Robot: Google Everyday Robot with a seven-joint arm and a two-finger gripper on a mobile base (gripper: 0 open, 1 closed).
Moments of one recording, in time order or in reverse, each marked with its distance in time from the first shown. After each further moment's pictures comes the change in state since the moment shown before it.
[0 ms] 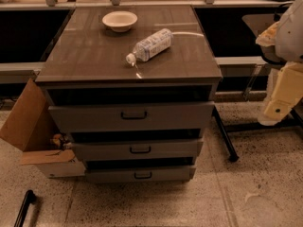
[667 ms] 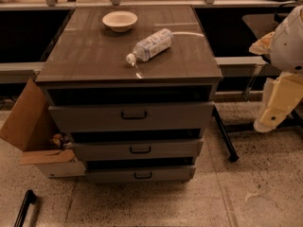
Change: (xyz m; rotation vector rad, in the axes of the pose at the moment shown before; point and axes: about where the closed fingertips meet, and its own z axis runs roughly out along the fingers) arm -0.001 0.005 0.019 -0.027 -0.050 -0.027
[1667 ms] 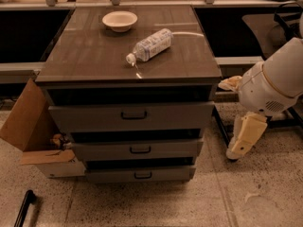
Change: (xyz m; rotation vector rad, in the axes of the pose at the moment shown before) arm -0.008 0.028 0.097 -0.112 -0.168 -0.068
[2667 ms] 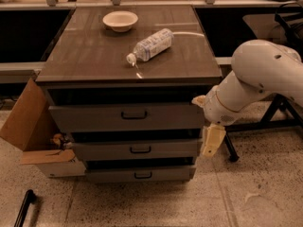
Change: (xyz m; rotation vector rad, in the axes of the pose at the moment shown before) arm 0.008 -0.036 0.126 -0.065 0.038 -0.084
